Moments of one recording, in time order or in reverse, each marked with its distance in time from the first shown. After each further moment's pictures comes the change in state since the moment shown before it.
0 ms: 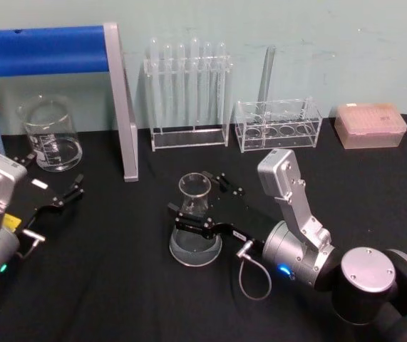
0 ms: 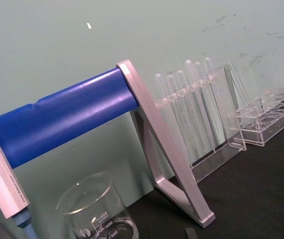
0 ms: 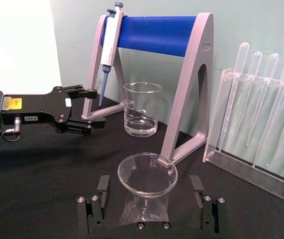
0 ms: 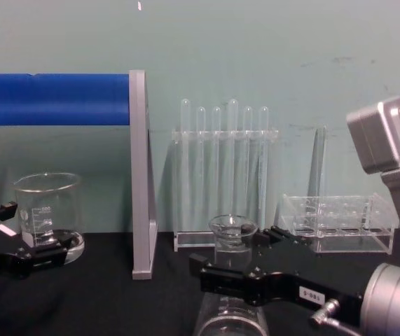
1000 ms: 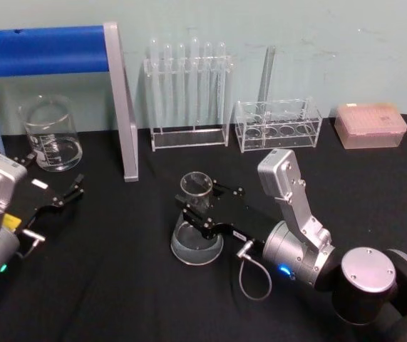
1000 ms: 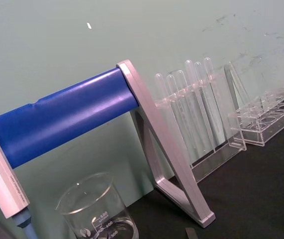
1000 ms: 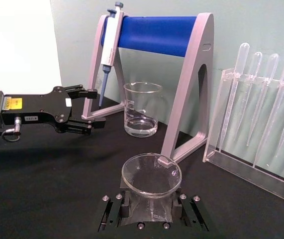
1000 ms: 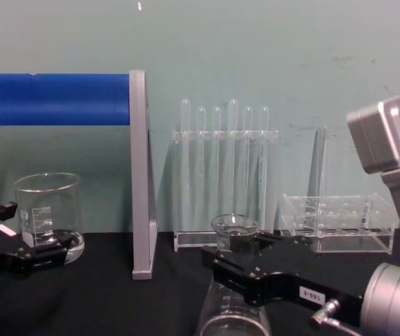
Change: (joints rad) left arm 0.000 0.000 0.000 0.000 0.000 0.000 0.000; right arm 0.000 0.001 -0.001 -0.001 0.000 0.000 -0.001
